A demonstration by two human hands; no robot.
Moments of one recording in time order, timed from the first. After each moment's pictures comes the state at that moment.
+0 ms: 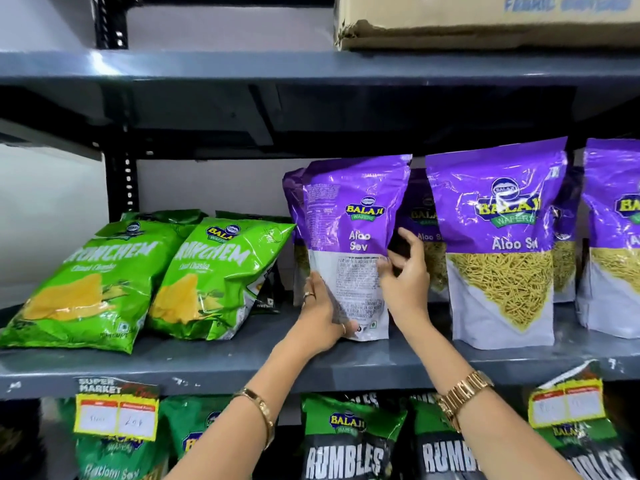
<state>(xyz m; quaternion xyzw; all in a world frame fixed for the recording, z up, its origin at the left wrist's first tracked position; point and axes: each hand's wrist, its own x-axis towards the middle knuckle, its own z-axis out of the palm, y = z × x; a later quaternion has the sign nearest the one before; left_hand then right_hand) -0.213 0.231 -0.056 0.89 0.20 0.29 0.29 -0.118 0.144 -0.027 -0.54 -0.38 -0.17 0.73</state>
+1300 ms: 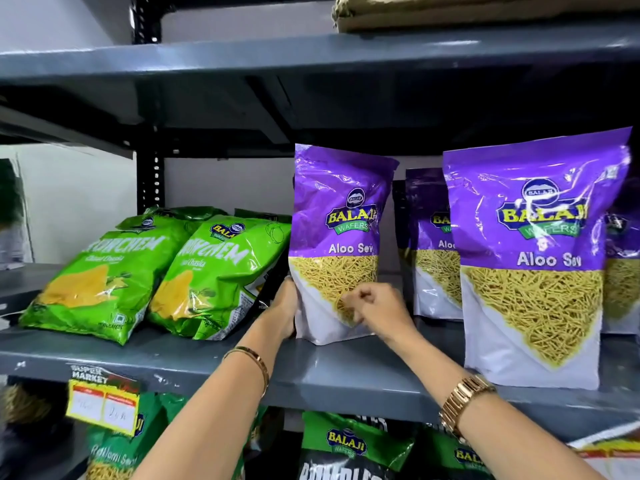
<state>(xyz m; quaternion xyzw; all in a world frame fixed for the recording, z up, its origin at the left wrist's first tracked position) -0.184 0.268 -0.031 0.50 0.27 0.41 0.71 -0.079 0.174 -0.045 -0.66 -0.52 -0.01 0.54</state>
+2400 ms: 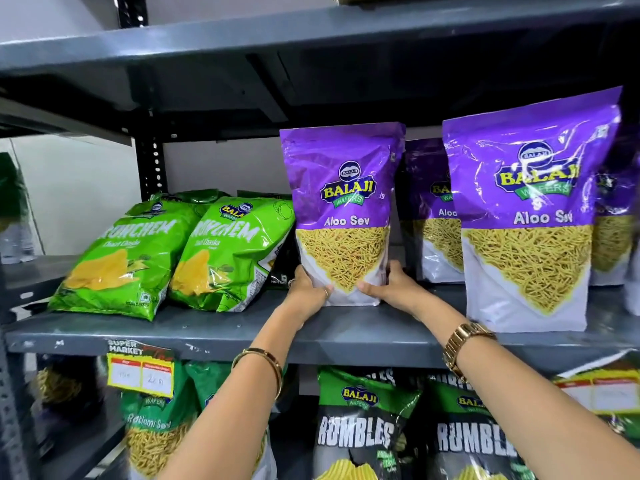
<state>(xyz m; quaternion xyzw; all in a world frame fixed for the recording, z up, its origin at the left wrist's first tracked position) -0.192 0.283 -0.071 0.75 0.32 0.37 0.44 -0.068 0.162 -0.057 -0.73 -0.45 0.11 0.49</state>
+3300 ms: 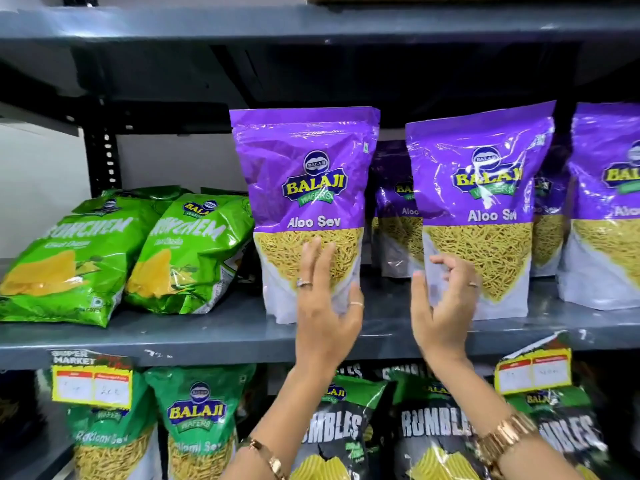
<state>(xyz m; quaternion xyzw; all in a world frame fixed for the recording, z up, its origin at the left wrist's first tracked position) -0.205 0.161 -0.084 0.72 0.06 0.67 0.18 -0.098 0.073 -0.084 -0.54 -0.34 -0.44 0.63</state>
